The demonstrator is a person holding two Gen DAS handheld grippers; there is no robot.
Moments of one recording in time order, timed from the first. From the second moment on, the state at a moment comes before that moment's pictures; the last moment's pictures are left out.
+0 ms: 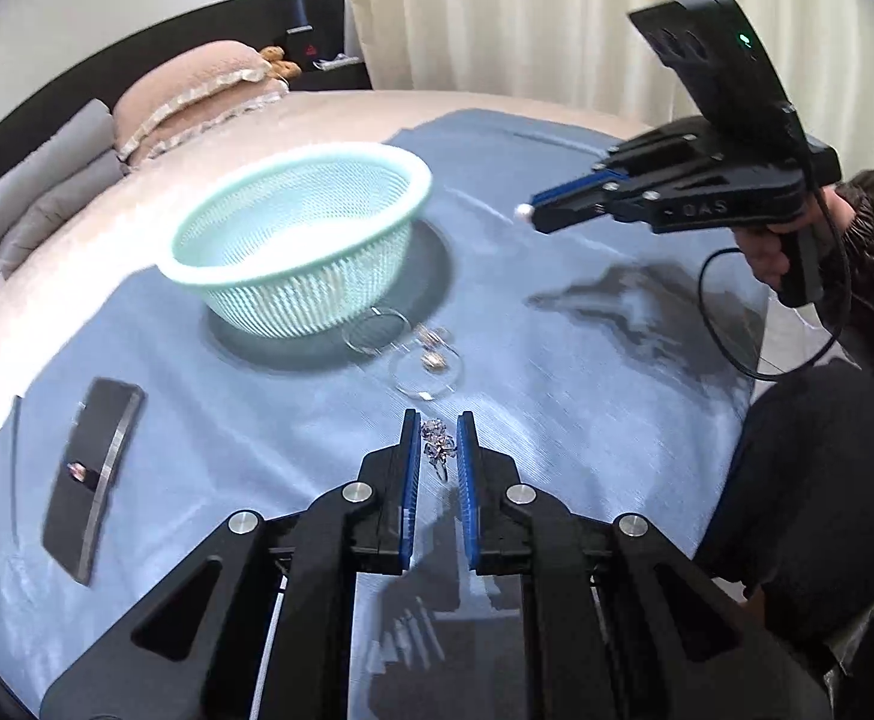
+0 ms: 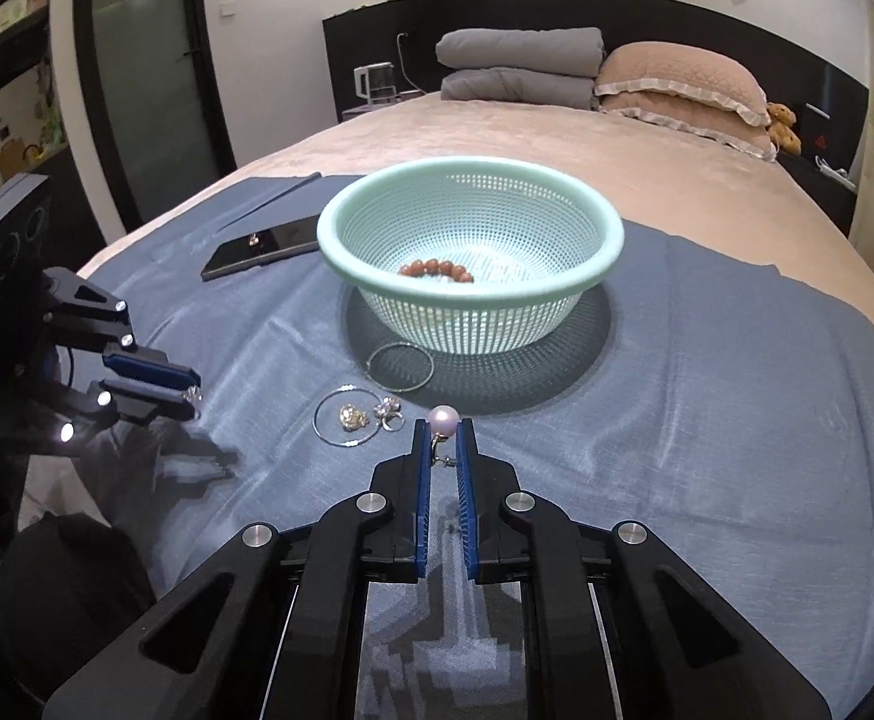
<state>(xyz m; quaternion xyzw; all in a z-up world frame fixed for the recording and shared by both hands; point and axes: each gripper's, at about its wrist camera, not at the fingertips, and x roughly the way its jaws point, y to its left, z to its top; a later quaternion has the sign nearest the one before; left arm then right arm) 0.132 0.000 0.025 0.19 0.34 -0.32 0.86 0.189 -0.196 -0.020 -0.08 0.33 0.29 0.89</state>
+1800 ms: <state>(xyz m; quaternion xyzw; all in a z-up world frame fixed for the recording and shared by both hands) 0.260 -0.009 0.057 0.06 0.32 -0.22 0.92 0.292 -0.157 -0.007 -0.01 0.31 0.22 0.93</state>
